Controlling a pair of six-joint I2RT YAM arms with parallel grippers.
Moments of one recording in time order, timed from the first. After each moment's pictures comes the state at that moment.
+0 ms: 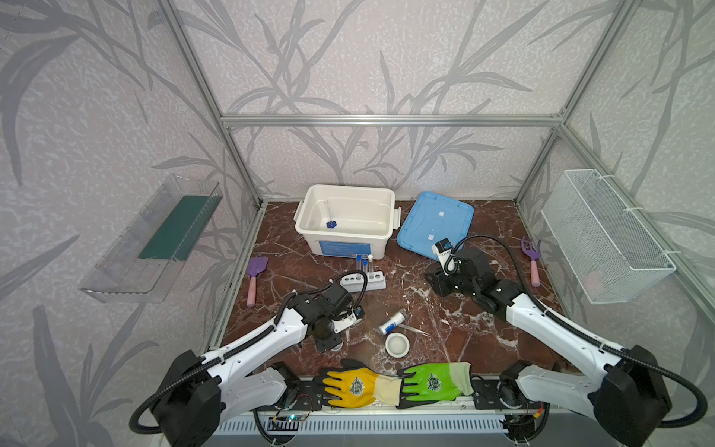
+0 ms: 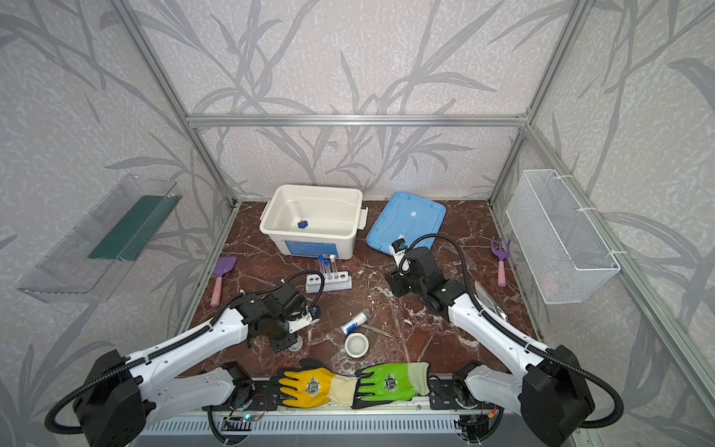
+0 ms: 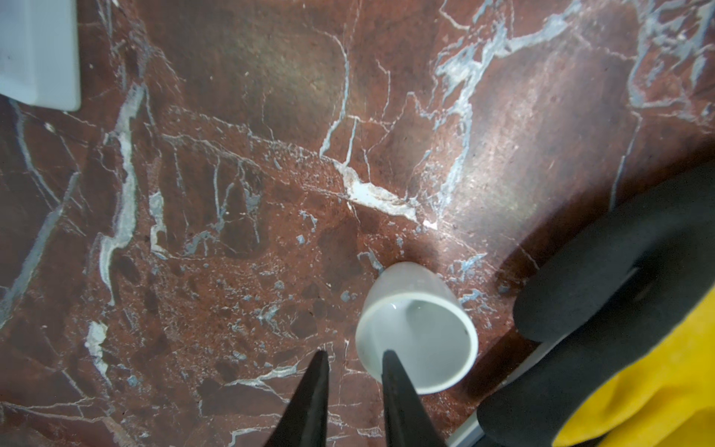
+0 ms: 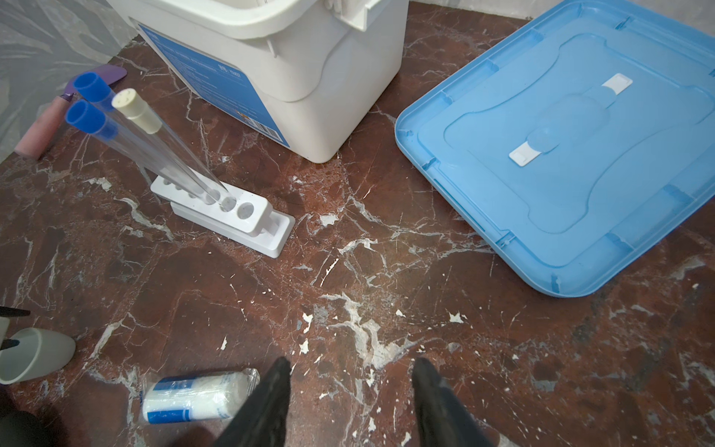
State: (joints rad) left arm -0.69 1.11 0.66 -0.96 -0.05 0.42; right arm 0.53 1.16 0.75 -0.27 -0.10 0.13
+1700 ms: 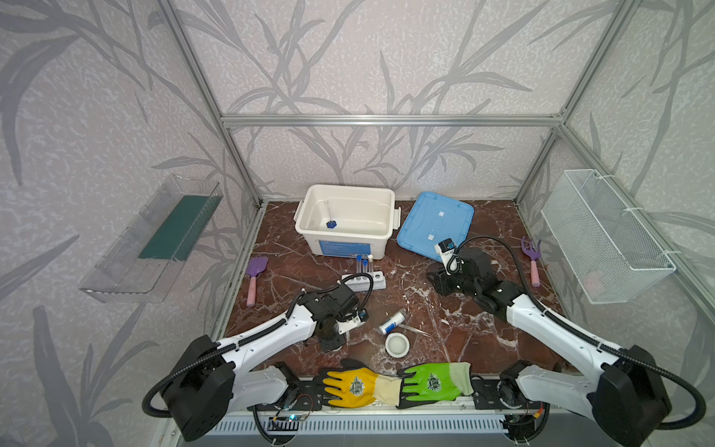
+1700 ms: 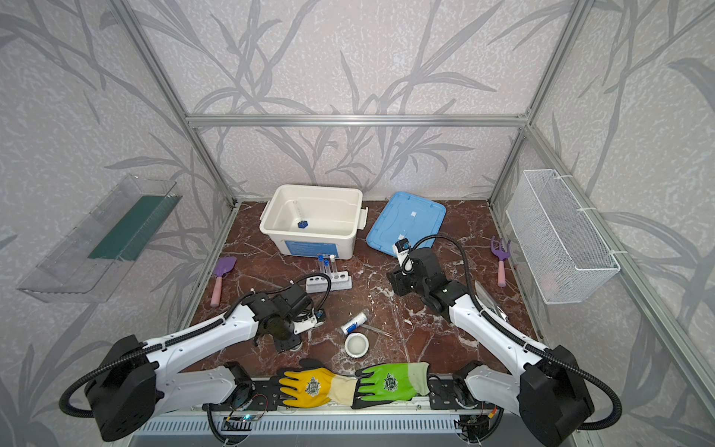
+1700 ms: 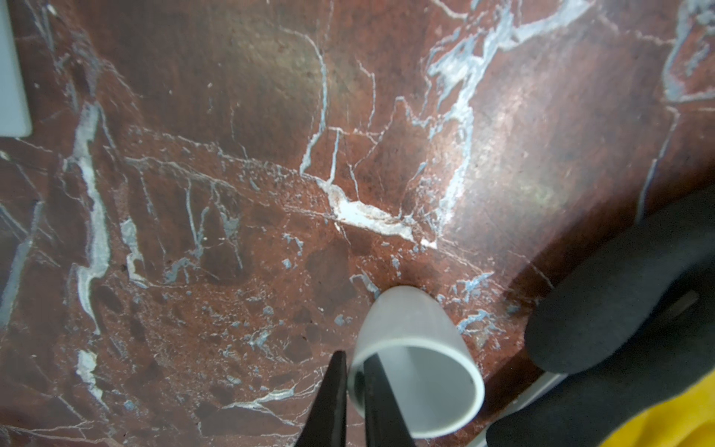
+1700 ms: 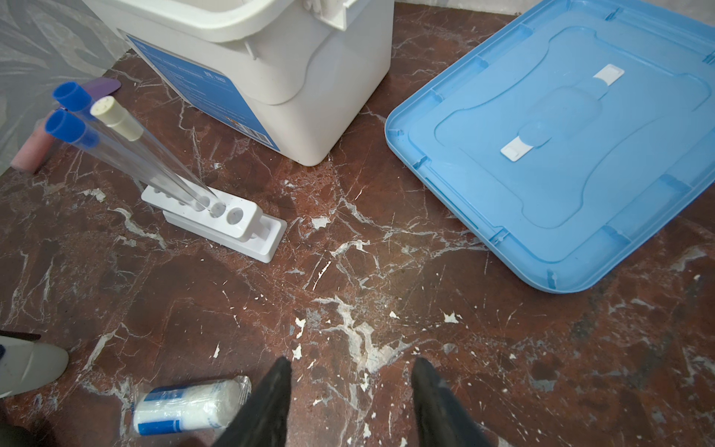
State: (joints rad) left arm -0.73 1.20 0.66 -0.92 -0.06 0.43; right arm 0.50 1.16 0.73 -0.22 -0.11 0.15
